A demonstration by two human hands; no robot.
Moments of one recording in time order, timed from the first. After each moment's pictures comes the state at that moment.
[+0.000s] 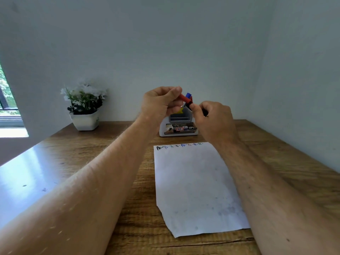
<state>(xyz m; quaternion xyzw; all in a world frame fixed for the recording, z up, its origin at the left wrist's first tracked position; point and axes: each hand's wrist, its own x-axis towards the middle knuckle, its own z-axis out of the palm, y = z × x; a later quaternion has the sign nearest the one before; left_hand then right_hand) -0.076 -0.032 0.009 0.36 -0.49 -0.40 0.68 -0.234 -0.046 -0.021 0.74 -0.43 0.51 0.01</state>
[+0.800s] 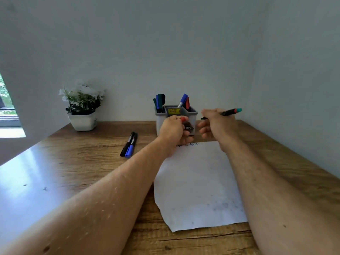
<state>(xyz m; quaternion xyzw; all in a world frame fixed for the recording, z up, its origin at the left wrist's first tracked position) -0.127 -0.031 -0.033 0.51 -0.43 -0.46 0.59 -0.250 -0.052 -0.021 0.53 -0.48 0.57 -0.39</state>
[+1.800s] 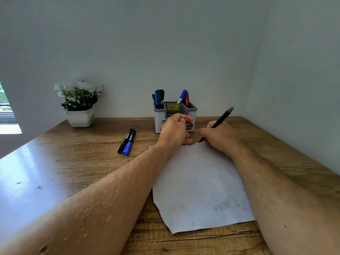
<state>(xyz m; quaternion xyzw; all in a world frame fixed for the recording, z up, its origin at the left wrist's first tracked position) -0.127 -0.042 -0.051 0.53 -0.50 -0.38 0.56 -0.265 -0.049 -0.044 0.68 -0.57 0.40 -0.24</state>
